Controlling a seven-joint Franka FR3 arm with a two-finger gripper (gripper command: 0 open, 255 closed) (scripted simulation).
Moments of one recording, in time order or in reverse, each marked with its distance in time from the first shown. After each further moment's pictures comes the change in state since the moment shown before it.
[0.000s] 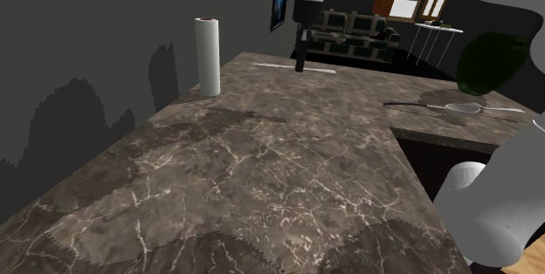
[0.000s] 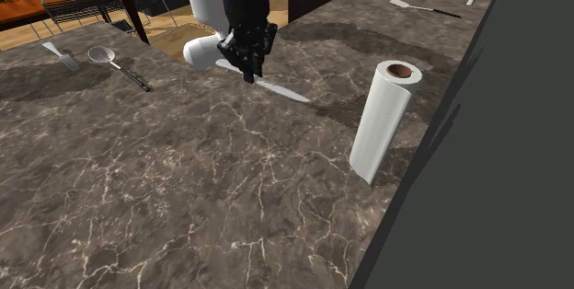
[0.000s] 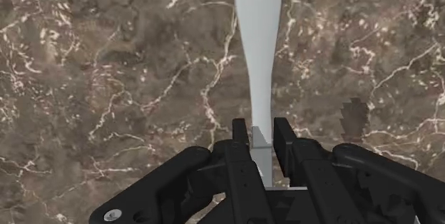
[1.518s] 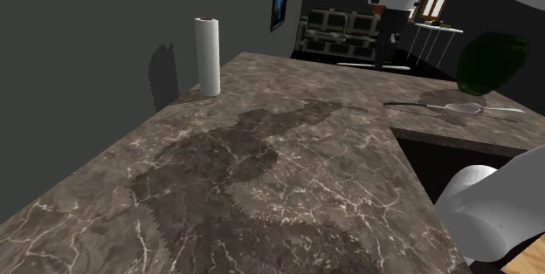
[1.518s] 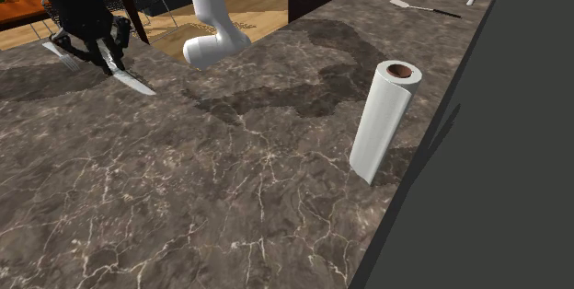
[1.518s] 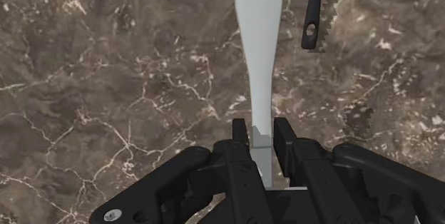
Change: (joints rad) arm -0.179 -0.210 -0.361 -0.164 -0.137 -0.007 -0.527
